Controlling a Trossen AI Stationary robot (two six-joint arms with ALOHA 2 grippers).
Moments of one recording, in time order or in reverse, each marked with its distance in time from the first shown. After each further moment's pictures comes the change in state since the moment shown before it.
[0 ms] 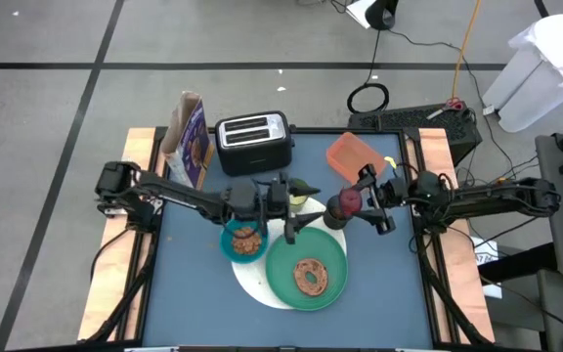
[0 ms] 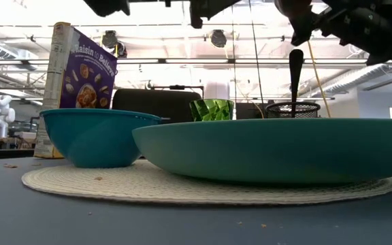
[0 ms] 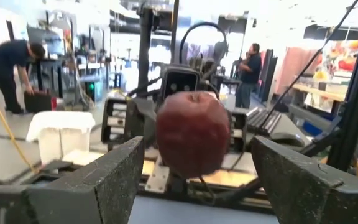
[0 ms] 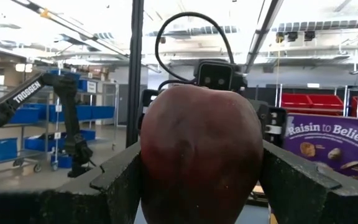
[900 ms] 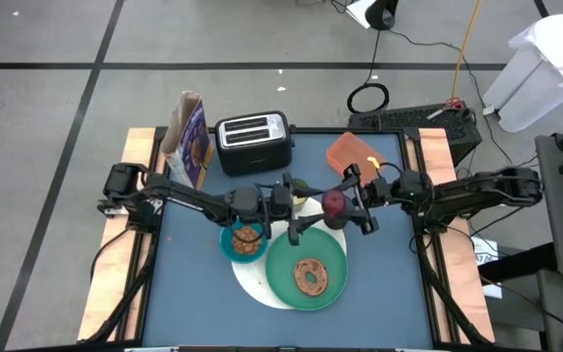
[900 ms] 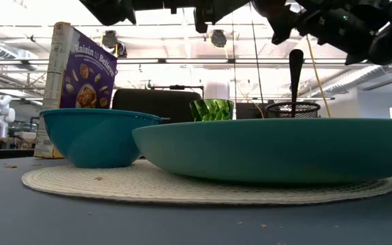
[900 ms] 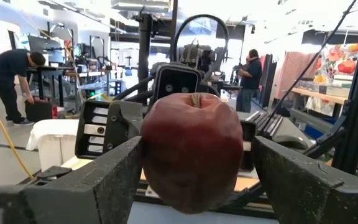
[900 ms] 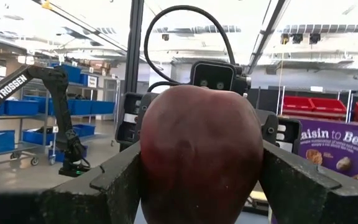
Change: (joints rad) left arm 0.000 0.060 0.003 0.085 0.005 0.022; right arm 0.024 0.283 0.115 0.148 0.006 -0.051
